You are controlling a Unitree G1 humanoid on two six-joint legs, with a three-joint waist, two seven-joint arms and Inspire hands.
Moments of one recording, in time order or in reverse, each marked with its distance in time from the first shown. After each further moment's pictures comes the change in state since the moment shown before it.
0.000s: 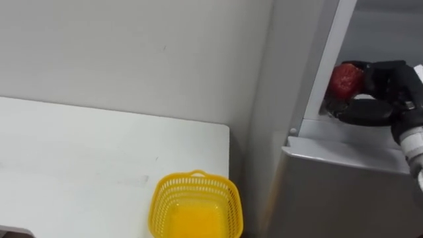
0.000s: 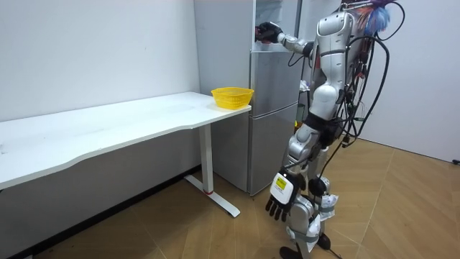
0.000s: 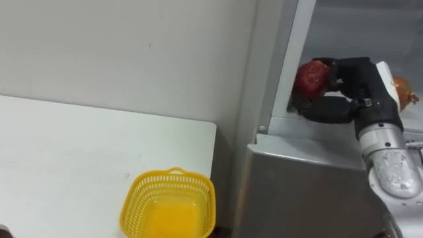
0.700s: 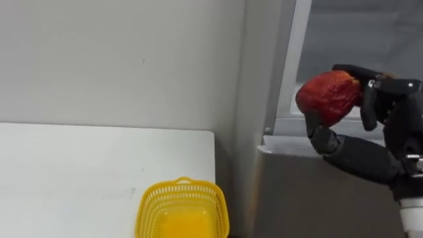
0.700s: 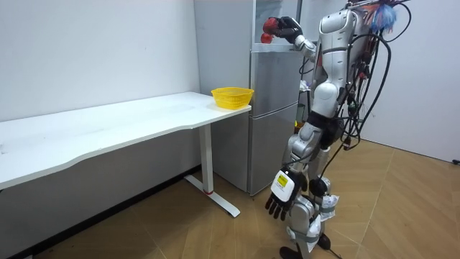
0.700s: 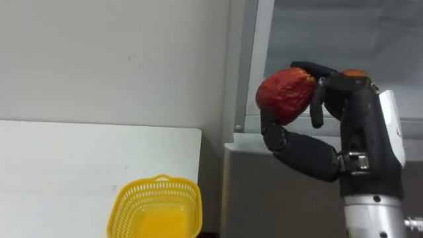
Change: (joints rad) left arm 0.015 -0.059 -0.022 0.101 -0.020 -0.064 0.089; right arm 0.492 0.254 0.003 -0.611 -0.174 -0.124 -0.098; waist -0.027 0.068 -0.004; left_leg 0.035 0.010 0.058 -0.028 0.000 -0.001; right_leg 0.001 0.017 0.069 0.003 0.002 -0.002
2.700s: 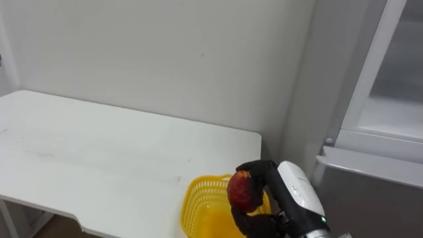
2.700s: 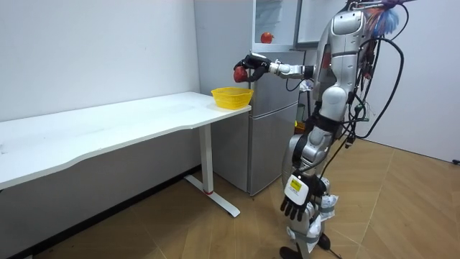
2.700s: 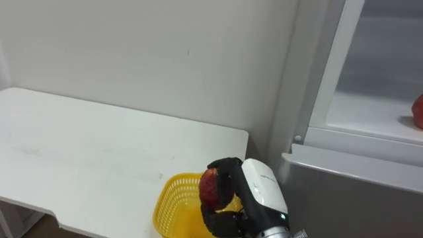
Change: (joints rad) left arm -0.084 0.006 -0.139 0.055 0.001 0.005 -0.074; right arm -0.189 0.035 0.340 0.599 -0.453 -0.008 0.035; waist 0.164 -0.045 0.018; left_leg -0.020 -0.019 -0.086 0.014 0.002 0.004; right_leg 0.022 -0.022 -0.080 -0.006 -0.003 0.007
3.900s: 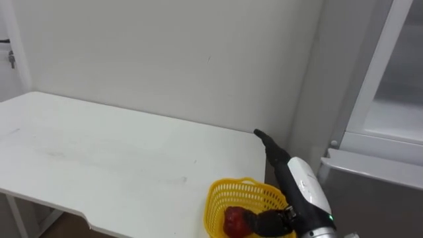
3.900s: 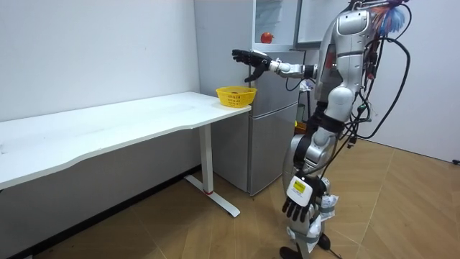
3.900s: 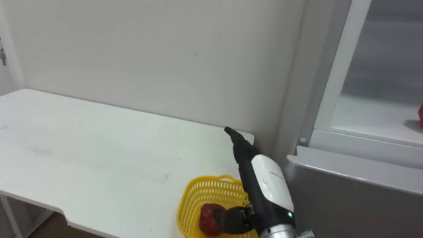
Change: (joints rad) left arm 0.020 -0.001 0.053 -0.035 0.000 0.005 -0.019; right arm 0.000 0.006 -0.030 0.000 0.030 -0.001 -0.041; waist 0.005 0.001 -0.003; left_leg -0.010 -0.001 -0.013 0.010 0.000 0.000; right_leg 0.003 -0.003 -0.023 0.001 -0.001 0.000
